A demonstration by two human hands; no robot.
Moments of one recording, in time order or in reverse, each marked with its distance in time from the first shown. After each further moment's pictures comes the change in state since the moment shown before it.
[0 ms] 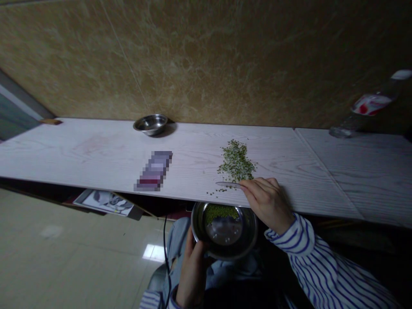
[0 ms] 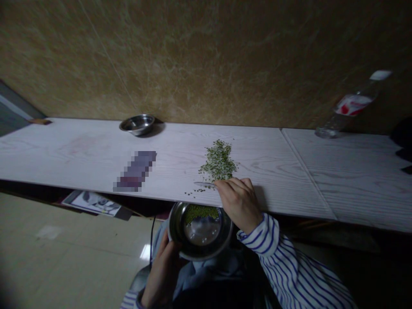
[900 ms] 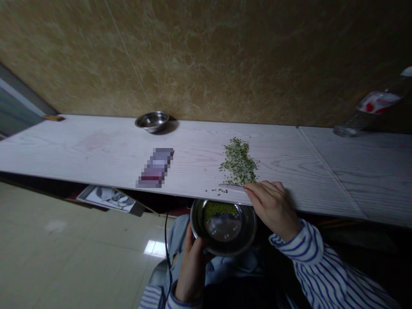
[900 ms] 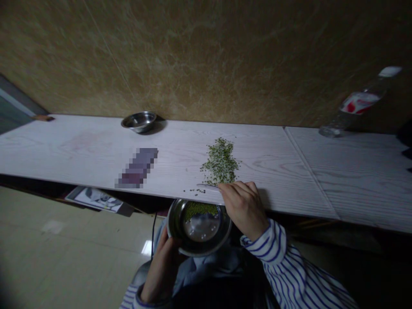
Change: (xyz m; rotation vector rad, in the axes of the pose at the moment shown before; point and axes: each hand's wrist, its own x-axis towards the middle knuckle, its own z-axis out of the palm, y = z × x) left_hand 0.006 0.001 -0.009 0.009 -0.037 0.004; right_hand -0.013 -0.003 -0.005 0.002 -0.016 0.005
